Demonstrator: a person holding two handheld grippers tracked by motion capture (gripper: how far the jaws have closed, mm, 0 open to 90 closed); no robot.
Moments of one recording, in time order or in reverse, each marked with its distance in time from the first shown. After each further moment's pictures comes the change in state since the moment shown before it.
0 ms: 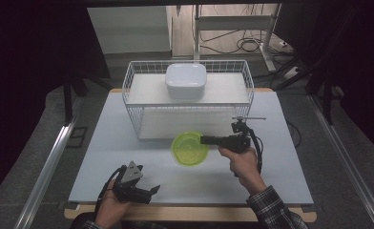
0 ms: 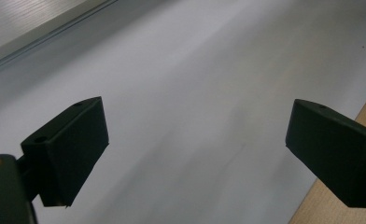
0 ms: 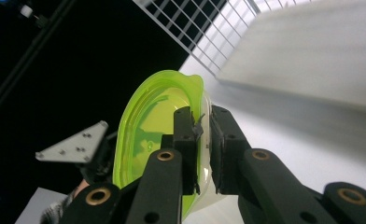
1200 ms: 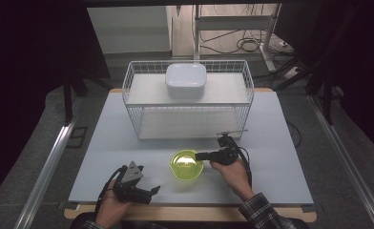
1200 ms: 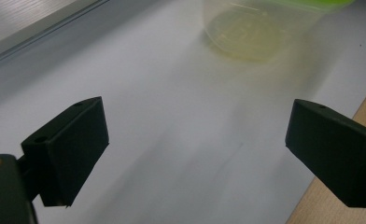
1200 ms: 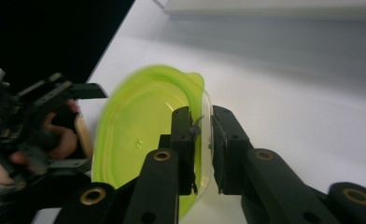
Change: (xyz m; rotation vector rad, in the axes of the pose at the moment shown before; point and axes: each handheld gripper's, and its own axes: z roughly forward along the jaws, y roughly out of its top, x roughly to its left) left arm 0.000 0.000 0.001 0.008 -0.010 0.001; right arm -0.041 -0.041 0.045 0.178 -0.131 0.008
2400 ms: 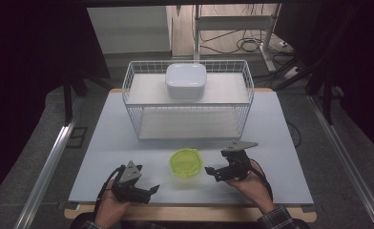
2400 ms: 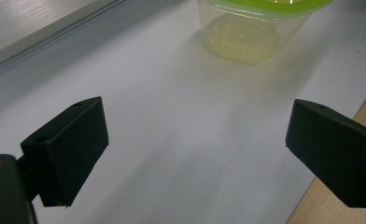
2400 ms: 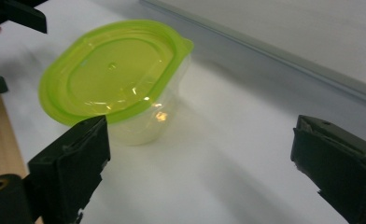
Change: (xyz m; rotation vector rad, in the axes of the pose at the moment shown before) left arm 0.001 0.000 -0.003 -0.020 0.005 -0.014; right arm 0.016 -0.037 -0.035 -0.083 -0.285 -0.461
